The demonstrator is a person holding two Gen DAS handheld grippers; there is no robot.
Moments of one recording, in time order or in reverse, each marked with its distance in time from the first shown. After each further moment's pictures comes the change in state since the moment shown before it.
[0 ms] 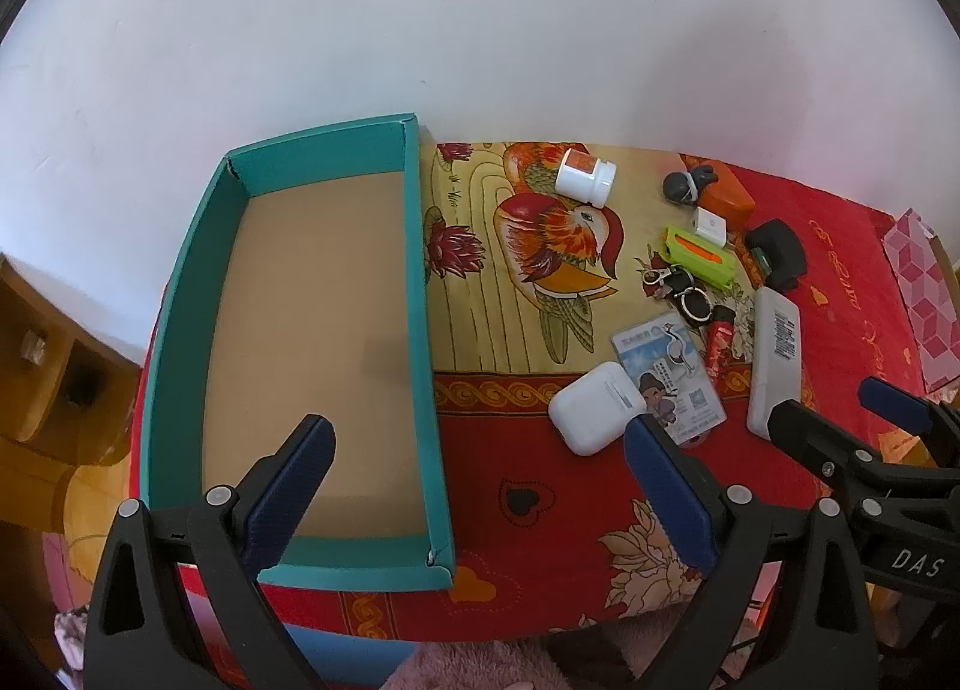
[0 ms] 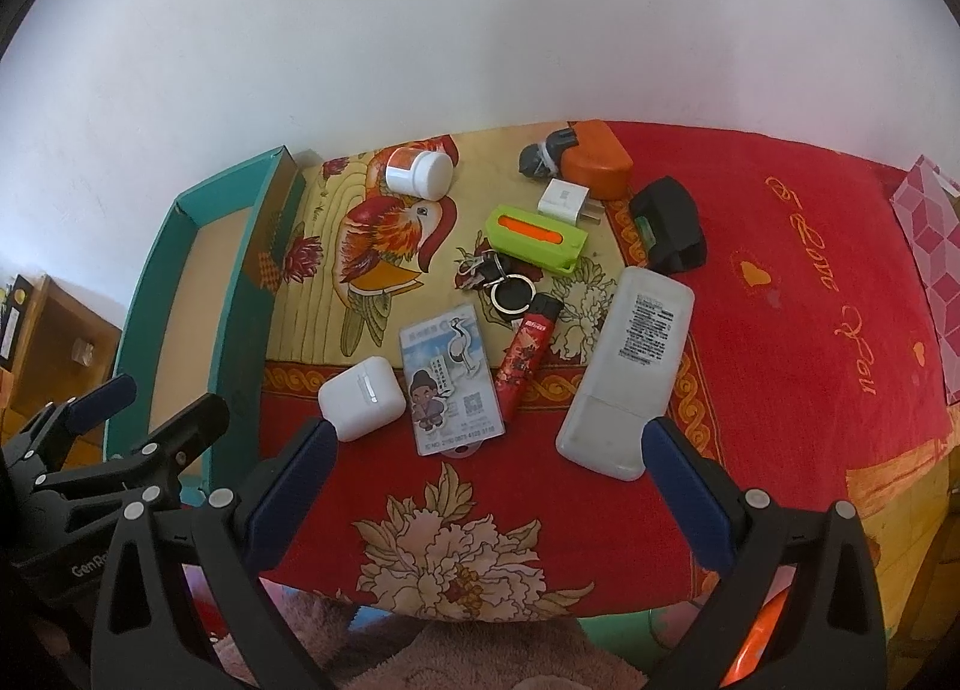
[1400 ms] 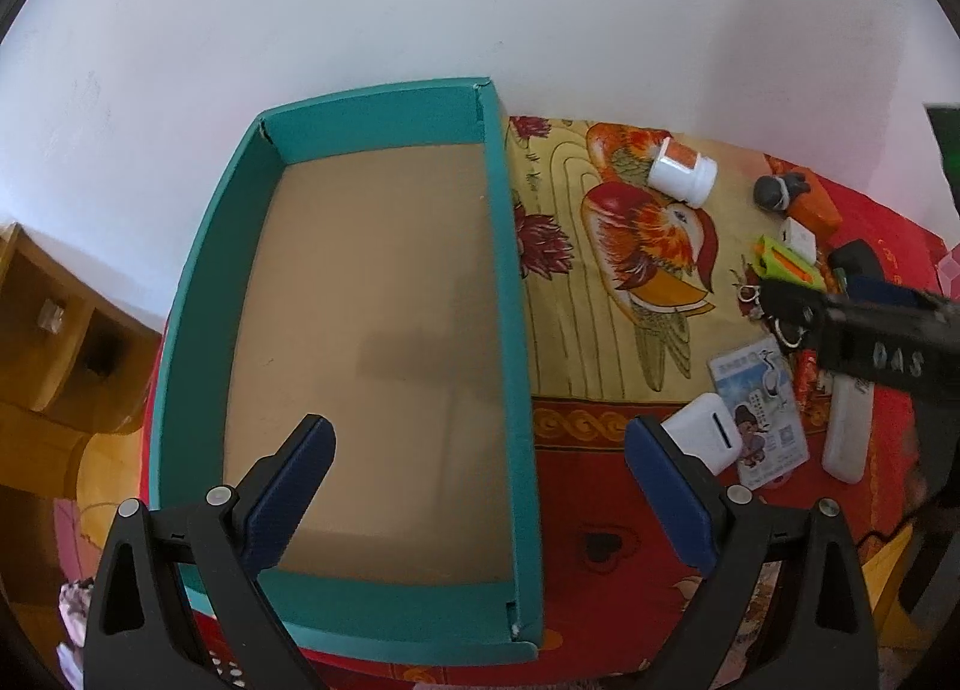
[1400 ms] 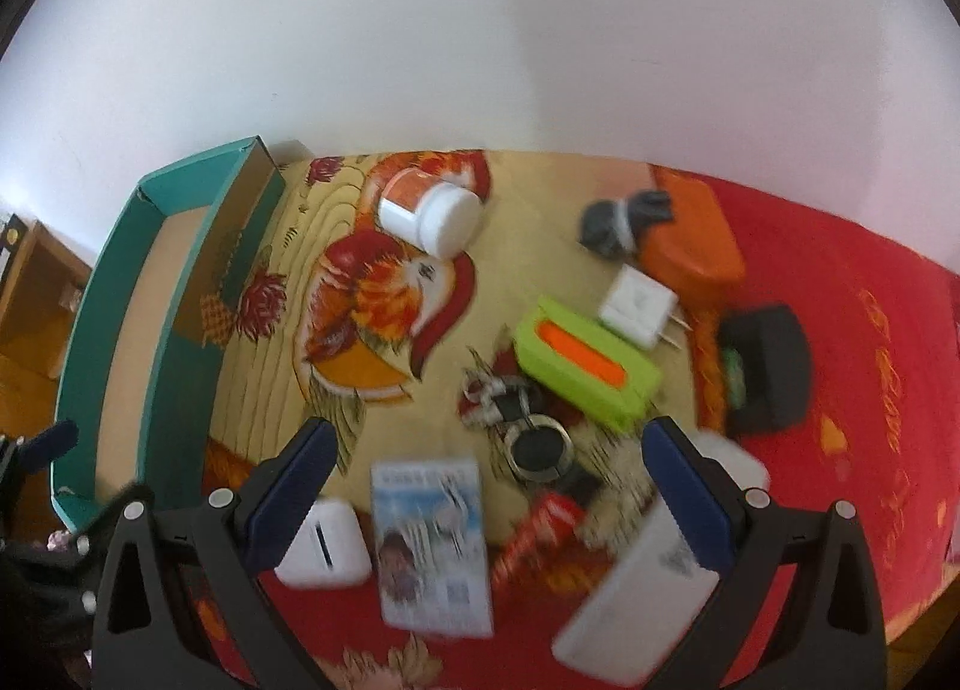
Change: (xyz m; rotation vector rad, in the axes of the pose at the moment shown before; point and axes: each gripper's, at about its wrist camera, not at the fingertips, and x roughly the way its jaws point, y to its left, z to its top) left arm 0.046 0.034 0.022 -0.049 0.079 0.077; right arm 0.094 0.015 0.081 -0.159 0.058 0.015
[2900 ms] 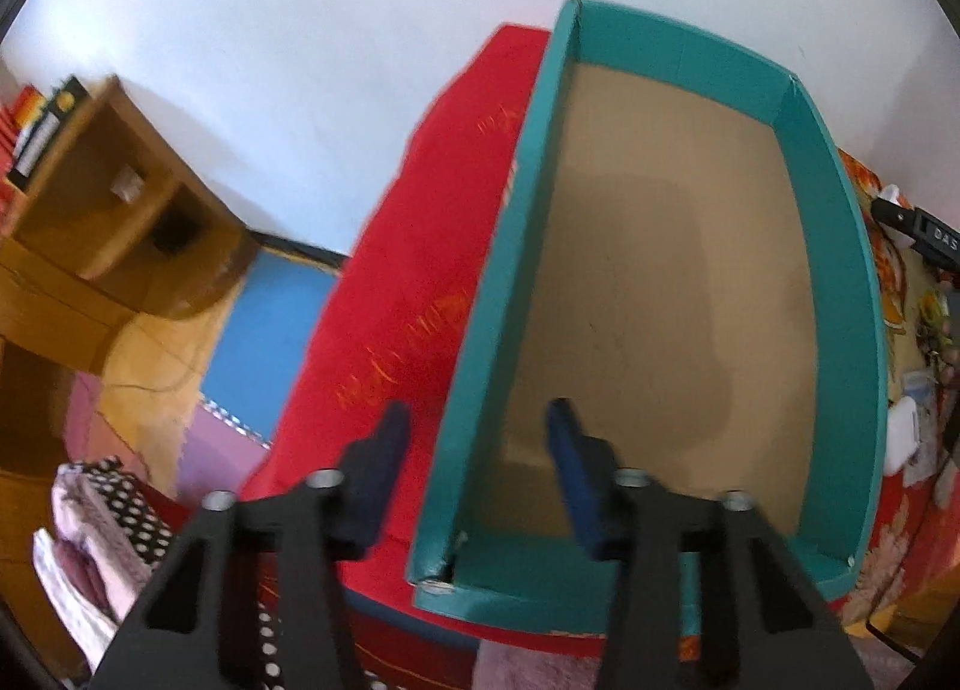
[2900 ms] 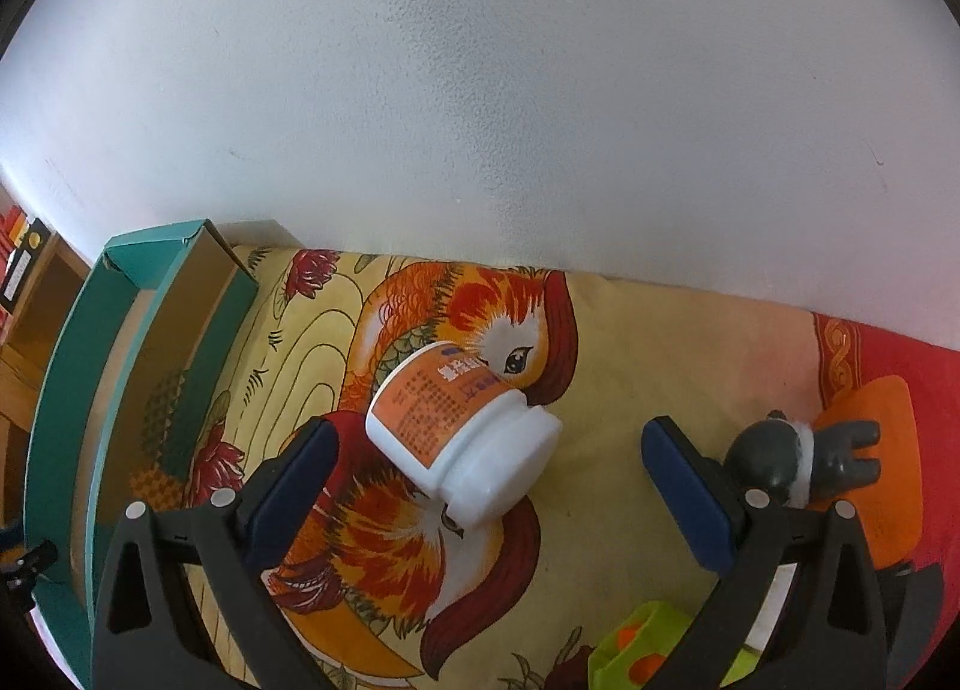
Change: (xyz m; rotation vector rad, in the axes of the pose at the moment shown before) left arm 0.017 0.156 -0.048 -0.250 0.090 0.145; right arm 0.092 0.015 0.075 -0.050 -0.124 0.100
